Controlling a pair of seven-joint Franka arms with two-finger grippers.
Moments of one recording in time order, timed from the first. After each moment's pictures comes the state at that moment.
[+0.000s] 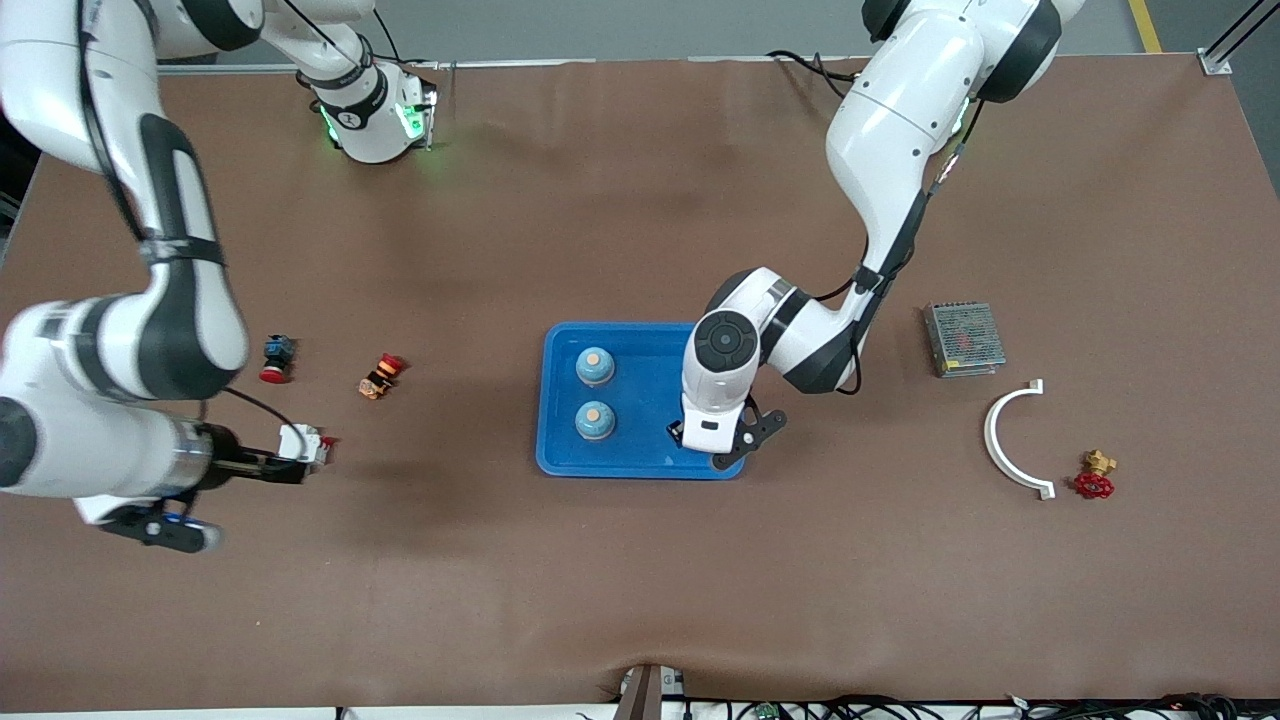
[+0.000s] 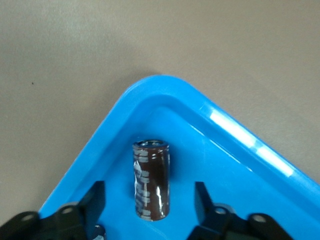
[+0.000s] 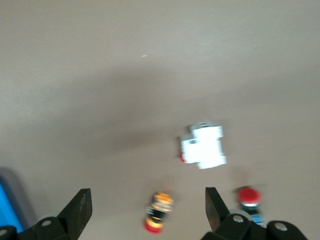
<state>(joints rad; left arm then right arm) -0.55 0.87 -0.11 -1.36 0.13 2.25 -1.32 -0.03 0.64 0.06 -1.19 0.00 1.69 0.22</state>
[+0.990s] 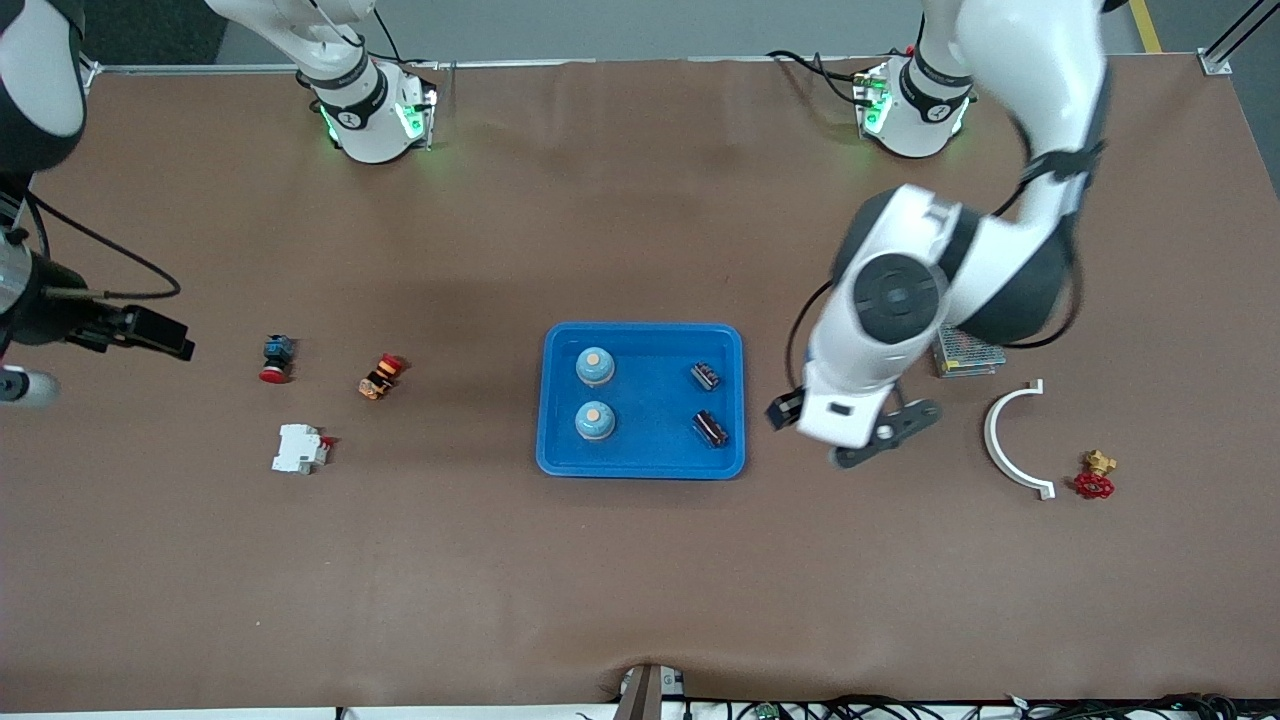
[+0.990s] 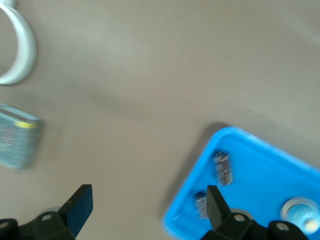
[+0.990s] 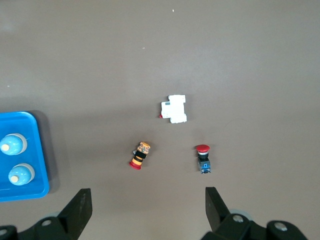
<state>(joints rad) -0.34 0.49 -0.11 -1.31 0.08 1.70 -0.86 -0.04 0.20 0.07 -1.35 -0.02 1.54 0.14</state>
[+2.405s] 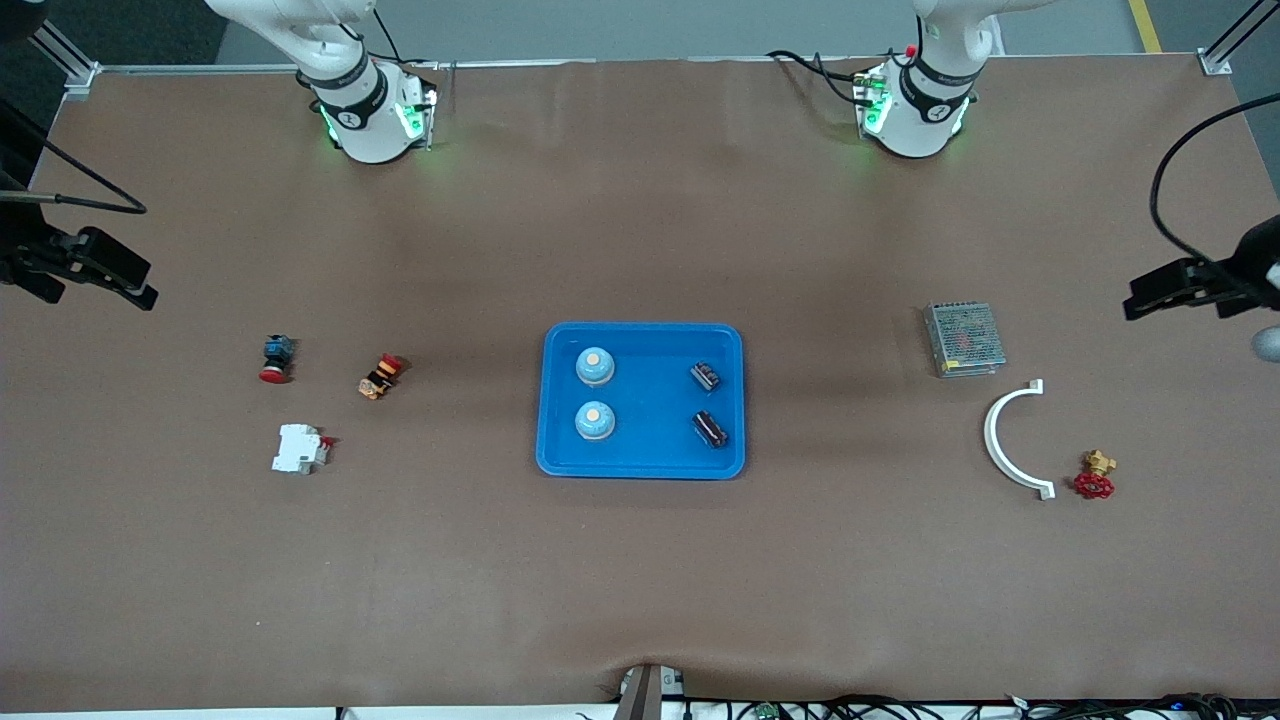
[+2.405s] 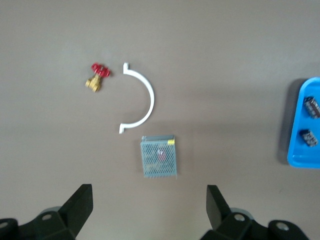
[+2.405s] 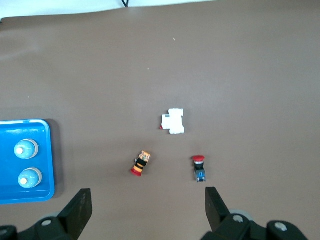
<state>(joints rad) 0.14 0.21 -0.17 -1.35 0.04 1.52 -0.01 -0.05 0.06 0.08 -1.44 -0.02 1.61 0.10</state>
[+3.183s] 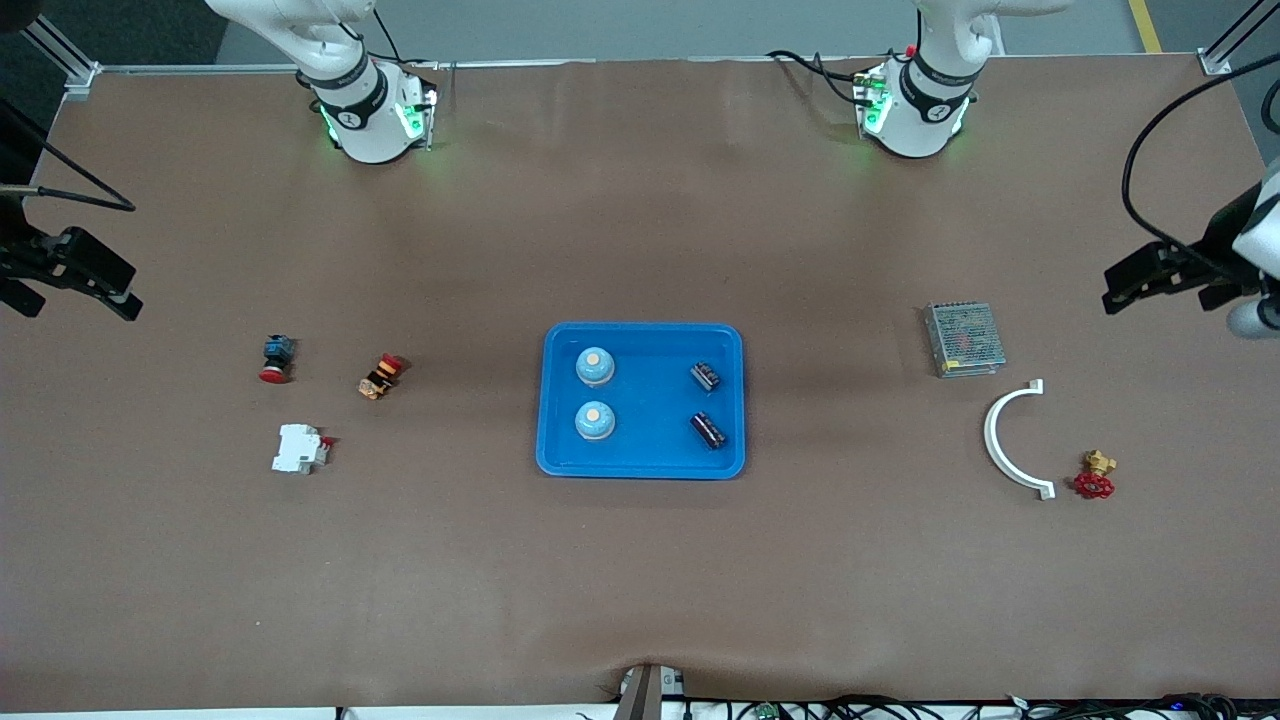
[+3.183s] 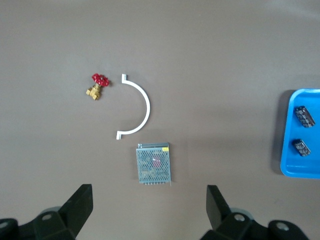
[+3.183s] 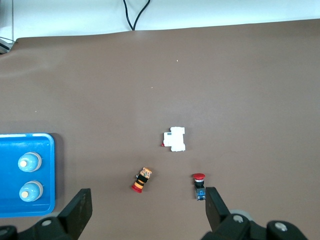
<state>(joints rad) -0.08 0.08 0.03 -1.46 0.02 1.56 -0.06 -0.05 0.05 0.08 -1.44 -0.02 1.68 0.09</state>
